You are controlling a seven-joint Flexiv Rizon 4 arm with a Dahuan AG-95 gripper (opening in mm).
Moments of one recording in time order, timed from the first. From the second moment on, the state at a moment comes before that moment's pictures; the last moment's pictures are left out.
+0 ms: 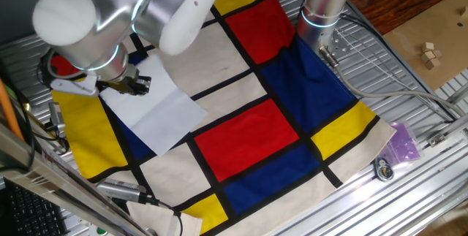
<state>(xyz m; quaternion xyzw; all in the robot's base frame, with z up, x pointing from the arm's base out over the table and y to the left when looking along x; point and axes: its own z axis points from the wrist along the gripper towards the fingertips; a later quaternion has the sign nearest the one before) 0.644 0.019 0.174 0.45 -0.88 0.07 0.10</state>
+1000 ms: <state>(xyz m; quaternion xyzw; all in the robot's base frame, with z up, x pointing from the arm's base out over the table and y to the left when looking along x) 0.620 0.079 0.183 0.30 -0.95 -0.01 0.08</state>
